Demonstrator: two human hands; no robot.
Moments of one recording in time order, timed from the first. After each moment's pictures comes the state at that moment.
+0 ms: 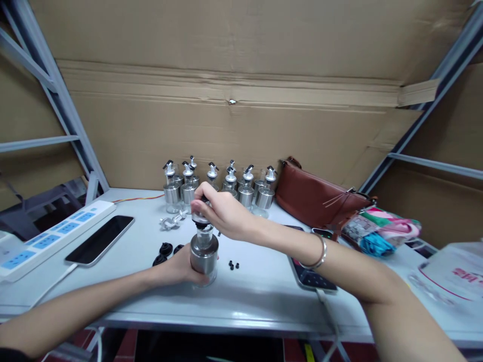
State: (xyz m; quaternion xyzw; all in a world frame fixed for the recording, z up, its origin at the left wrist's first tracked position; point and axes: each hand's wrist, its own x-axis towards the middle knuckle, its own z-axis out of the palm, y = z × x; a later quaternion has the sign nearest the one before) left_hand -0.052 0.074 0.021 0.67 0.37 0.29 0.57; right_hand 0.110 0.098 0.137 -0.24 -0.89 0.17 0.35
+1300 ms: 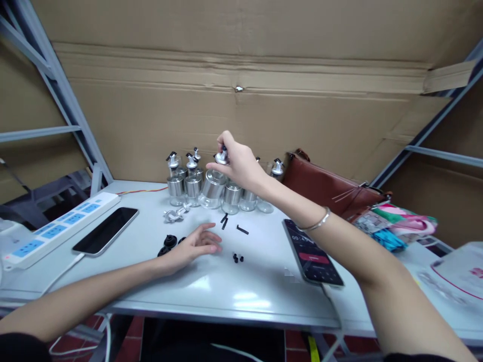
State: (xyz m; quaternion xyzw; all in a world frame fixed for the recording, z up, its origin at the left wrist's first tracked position) left_hand -0.049 0.078 0.011 0.53 0.37 0.37 0.67; right_hand 0.118 0.167 0.166 -0.33 -0.85 -0.02 0.41
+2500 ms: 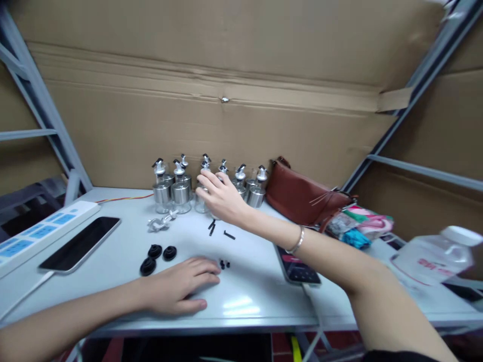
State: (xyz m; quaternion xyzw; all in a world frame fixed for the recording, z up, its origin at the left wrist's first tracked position) left_hand -0.054 0.060 0.015 0.95 0.18 0.13 0.21; right_hand 0.126 0.156 0.108 -0.25 -0.85 -0.42 0.20
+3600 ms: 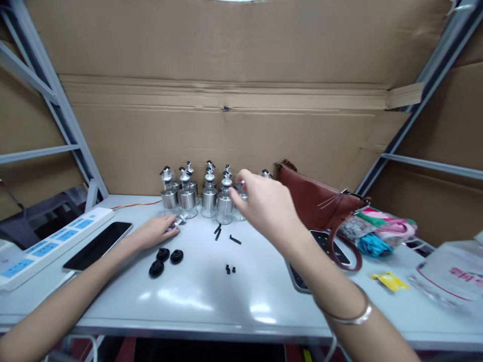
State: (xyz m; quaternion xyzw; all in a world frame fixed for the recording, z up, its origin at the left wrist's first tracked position) left_hand -0.135 0.143 0.039 0.85 0.52 0.05 -0.01; right_hand 0.153 0.081 0.165 -0.55 -0.75 -0.17 0.32
